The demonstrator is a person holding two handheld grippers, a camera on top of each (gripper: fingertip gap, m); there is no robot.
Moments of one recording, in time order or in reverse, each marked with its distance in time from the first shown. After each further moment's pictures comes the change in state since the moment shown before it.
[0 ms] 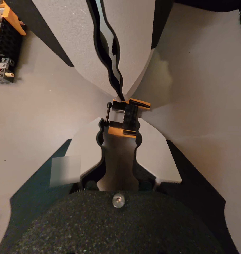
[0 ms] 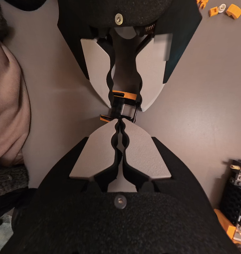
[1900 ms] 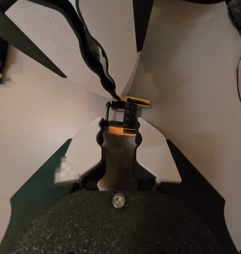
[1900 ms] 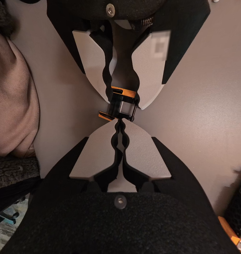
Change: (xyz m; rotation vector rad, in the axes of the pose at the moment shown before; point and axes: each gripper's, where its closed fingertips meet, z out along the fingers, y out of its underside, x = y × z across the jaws) left arm 0.008 0.004 -0.002 -0.013 0.049 0.032; right arm -0.004 0.001 0.006 -0.087 -0.090 0.025
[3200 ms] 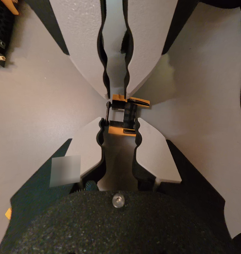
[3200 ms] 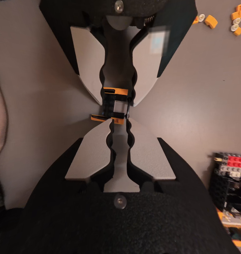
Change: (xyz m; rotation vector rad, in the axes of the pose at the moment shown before) left arm -0.006 0.004 -0.002 -0.035 -0.029 -0.094; right arm 0.012 -0.003 -0.002 0.096 0.253 -0.053
